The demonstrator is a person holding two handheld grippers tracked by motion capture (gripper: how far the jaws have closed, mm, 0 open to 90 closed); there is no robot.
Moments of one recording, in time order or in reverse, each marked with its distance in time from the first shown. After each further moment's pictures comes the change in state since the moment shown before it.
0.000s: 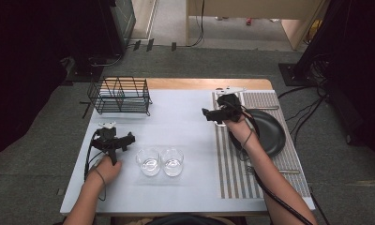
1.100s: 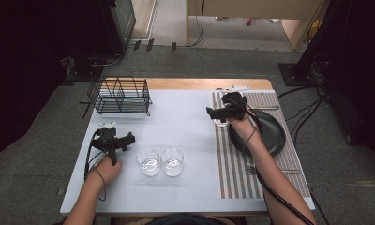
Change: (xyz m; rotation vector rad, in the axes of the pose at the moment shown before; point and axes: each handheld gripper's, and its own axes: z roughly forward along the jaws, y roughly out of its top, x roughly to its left) left arm 0.000 0.000 0.000 0.000 0.000 0.000; right arm -0.019 -0.004 0.005 0.010 -0.027 0.035
